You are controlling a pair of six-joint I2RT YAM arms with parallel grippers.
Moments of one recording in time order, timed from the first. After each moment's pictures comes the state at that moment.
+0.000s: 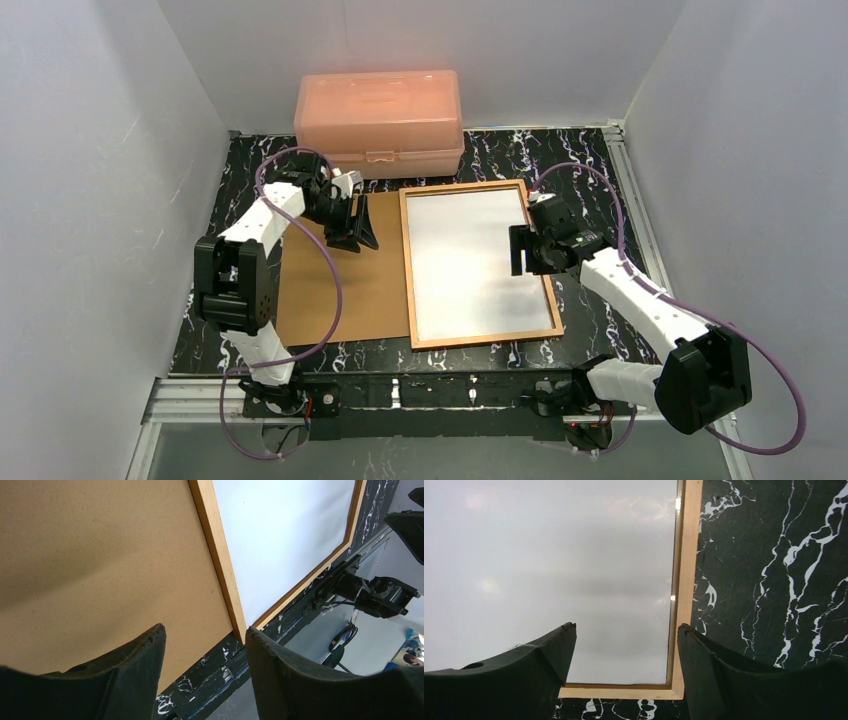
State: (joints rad) left arm -0.15 1.73 1.31 -0.90 0.66 -0.07; right arm 0.47 1.20 0.89 -0.70 0.14 0.31
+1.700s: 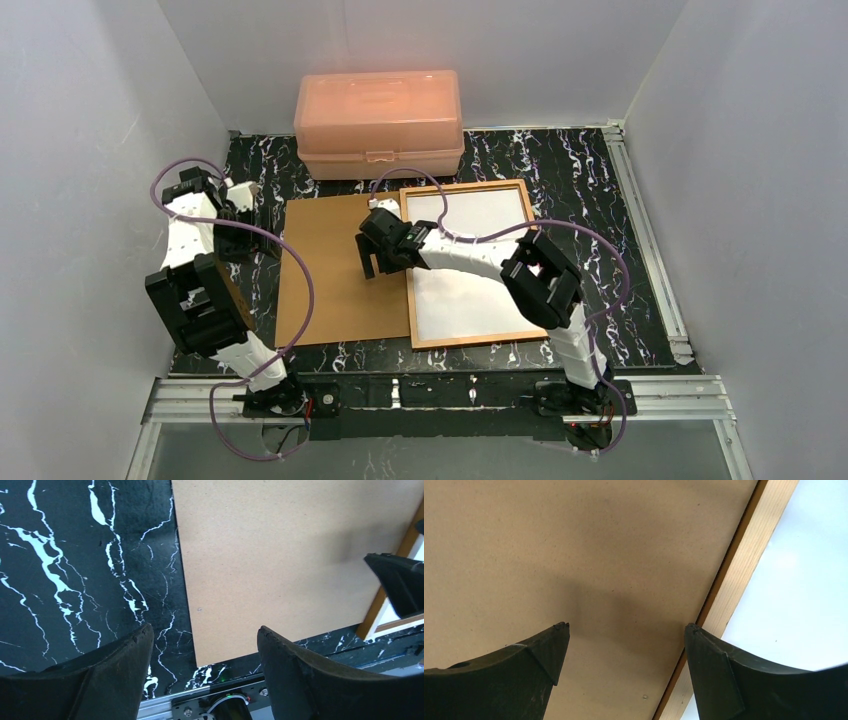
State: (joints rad) left arm 0.41 1.63 1.35 -1.14 0.36 0.34; right arm 1.04 2.12 1.62 -0.46 0.21 0.58
